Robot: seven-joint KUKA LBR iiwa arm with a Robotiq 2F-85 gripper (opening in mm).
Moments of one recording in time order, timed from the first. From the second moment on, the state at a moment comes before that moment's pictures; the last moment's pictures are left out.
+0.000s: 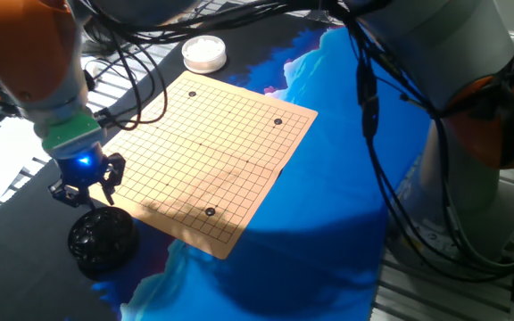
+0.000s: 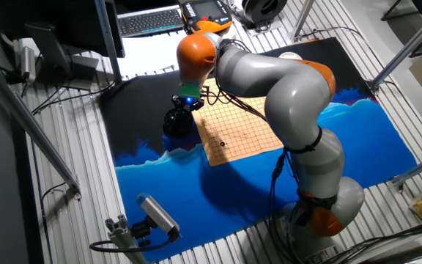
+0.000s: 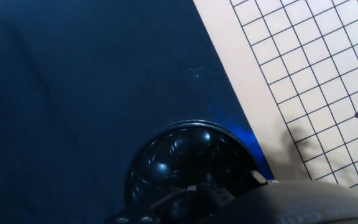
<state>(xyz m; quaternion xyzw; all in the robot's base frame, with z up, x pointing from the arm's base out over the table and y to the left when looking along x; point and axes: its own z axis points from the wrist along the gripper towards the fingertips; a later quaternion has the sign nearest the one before) 0.586 0.292 0.114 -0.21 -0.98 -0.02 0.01</state>
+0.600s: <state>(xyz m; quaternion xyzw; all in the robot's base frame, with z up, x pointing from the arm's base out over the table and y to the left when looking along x) 0.586 0.291 0.115 -0.28 -0.96 0.00 0.03</state>
